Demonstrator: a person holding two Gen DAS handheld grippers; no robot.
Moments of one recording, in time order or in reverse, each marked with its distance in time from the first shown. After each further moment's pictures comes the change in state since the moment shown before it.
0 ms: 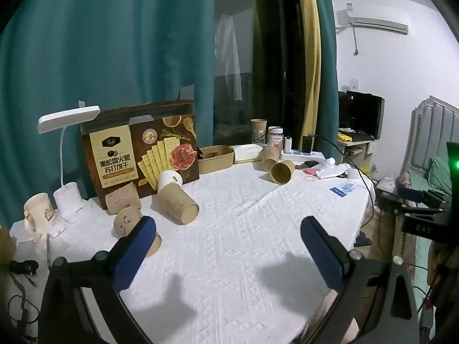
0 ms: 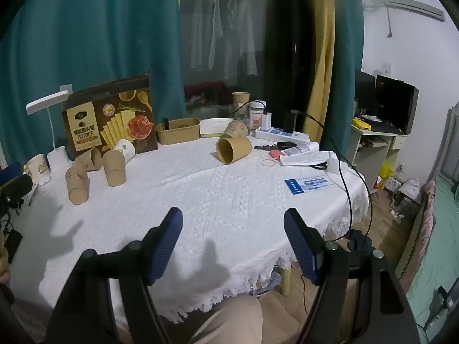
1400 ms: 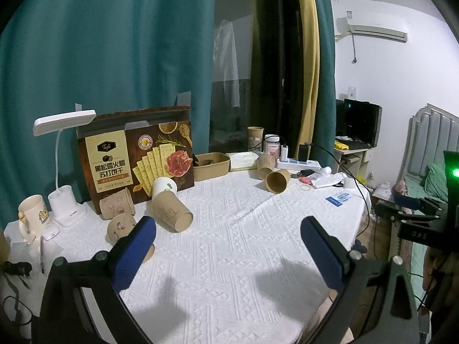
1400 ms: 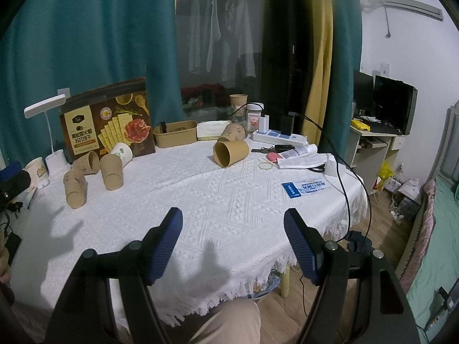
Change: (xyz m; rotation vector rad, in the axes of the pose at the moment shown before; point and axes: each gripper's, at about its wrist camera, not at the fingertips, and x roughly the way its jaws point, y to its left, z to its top) left arm 0.005 -0.002 0.011 -0.031 -0.024 -0.008; right arm 0.004 -0.010 0.009 0.007 0.000 -0.004
